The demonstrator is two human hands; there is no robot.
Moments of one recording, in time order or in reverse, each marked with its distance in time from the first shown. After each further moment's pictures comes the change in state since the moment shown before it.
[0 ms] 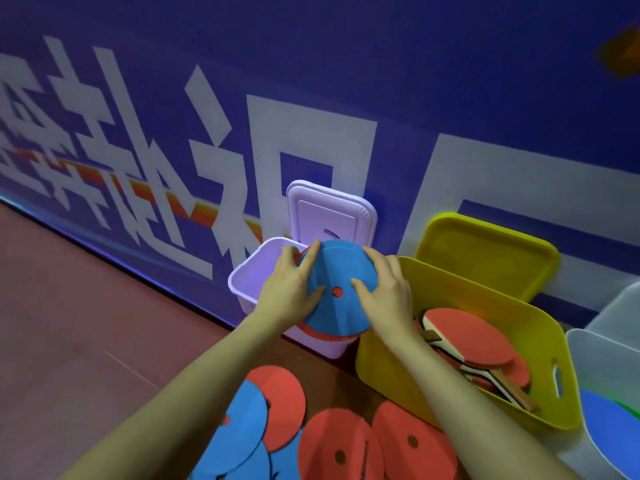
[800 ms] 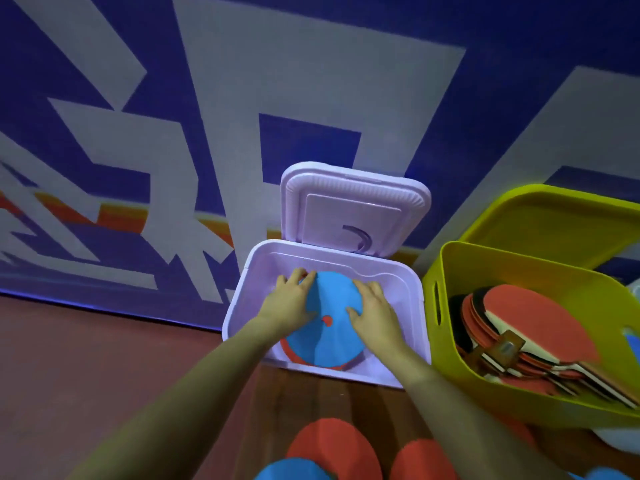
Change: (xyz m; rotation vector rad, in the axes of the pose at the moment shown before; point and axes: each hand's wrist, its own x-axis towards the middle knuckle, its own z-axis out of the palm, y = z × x) left_hand 0.126 -0.163 0.113 0.053 -0.667 0.177; right_hand 0.034 0.039 0.185 -0.261 -0.413 0.599
